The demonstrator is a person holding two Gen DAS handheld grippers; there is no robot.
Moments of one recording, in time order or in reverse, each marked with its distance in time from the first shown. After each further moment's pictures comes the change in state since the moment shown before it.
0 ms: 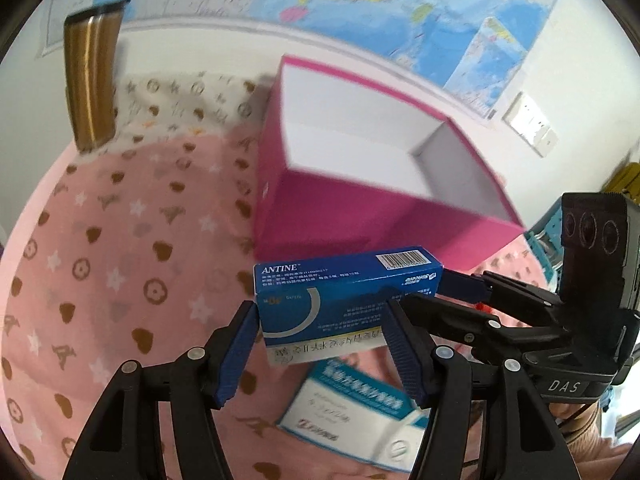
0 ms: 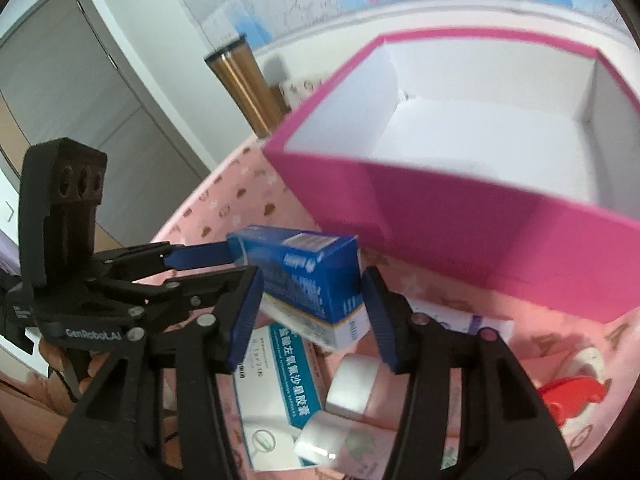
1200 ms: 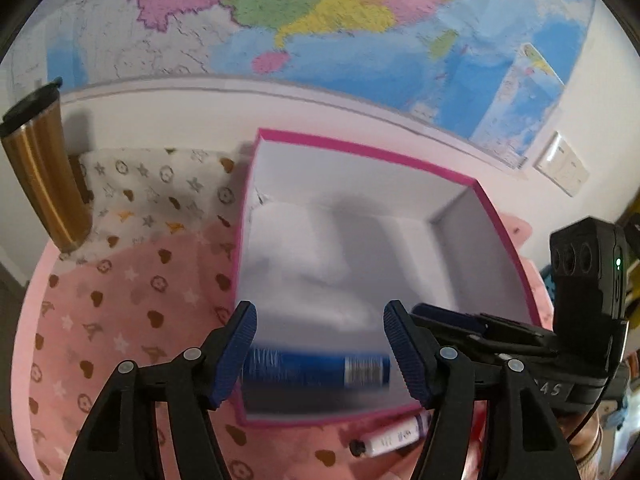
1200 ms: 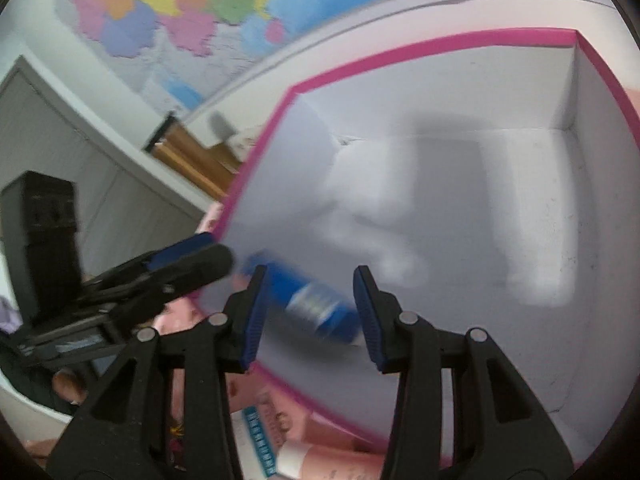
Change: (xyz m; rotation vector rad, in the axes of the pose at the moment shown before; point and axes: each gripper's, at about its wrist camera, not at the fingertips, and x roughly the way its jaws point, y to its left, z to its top) left arm 0.046 -0.024 0.114 0.010 -0.042 0.109; right arm 0.019 -0.095 0.085 0.236 0.035 0.002
